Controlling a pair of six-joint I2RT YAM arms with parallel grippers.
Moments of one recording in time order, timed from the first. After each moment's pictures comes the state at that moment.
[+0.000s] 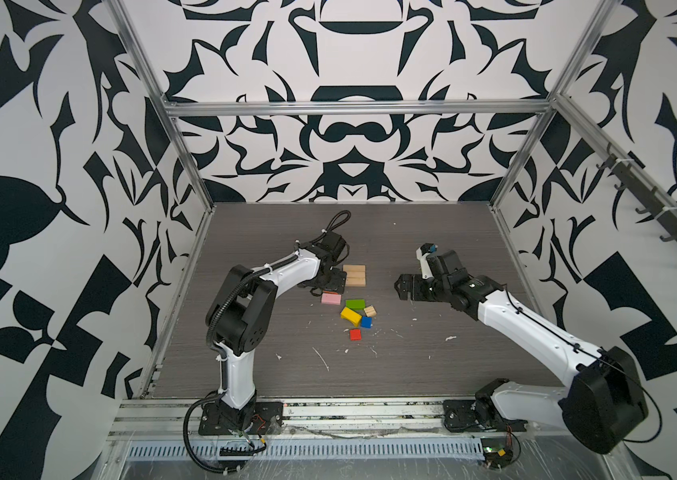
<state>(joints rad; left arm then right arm) -0.60 1.93 1.35 -0.71 -0.12 -0.37 0.47 1.25 0.87 -0.50 -0.07 0.47</state>
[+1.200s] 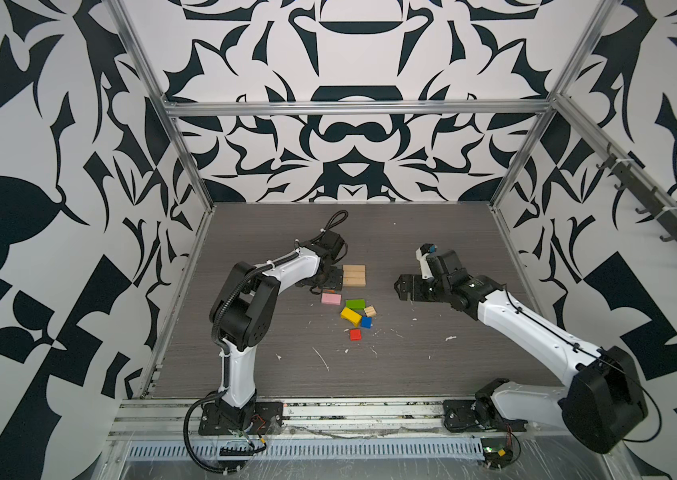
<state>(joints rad) -0.57 1.96 1.37 -0.71 -0.16 -0.41 0.47 1.25 0.87 -0.50 -0.07 0.47</state>
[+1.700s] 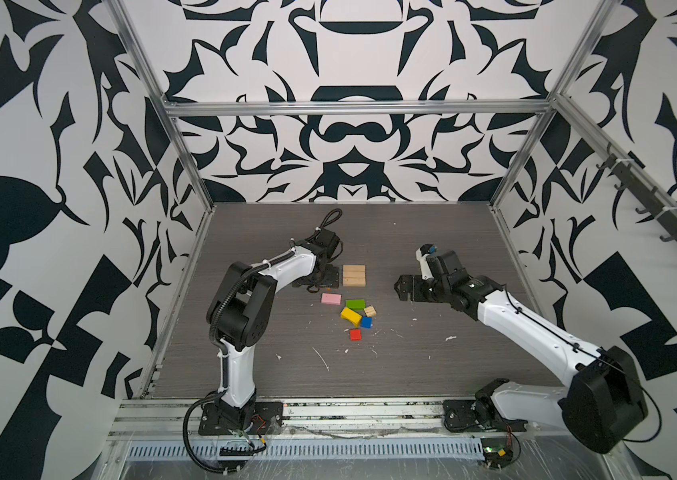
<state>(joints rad) -0.53 1.94 1.36 -0.72 -0.15 -0.47 0.47 1.25 0.87 -0.50 -0.08 0.47</state>
